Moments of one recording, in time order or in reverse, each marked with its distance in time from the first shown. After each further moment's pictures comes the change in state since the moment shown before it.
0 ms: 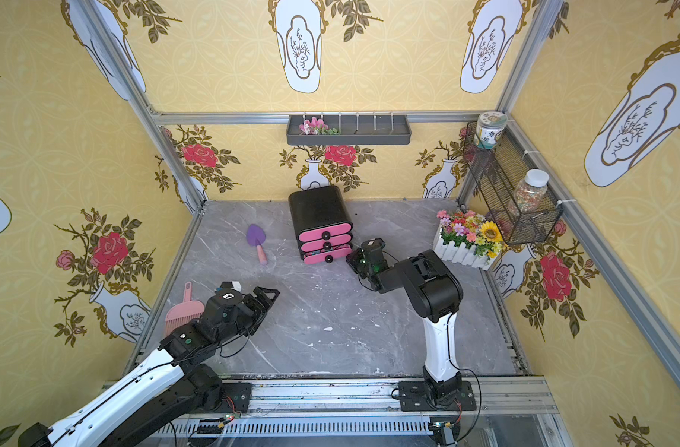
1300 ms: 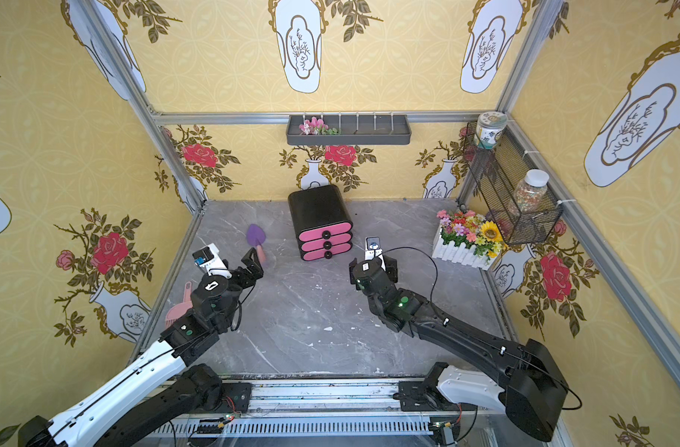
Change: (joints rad) left arm 0.028 0.057 -0.004 0.503 -0.666 0.867; right arm 0.403 -0.901 -0.146 -0.732 0.893 -0.924
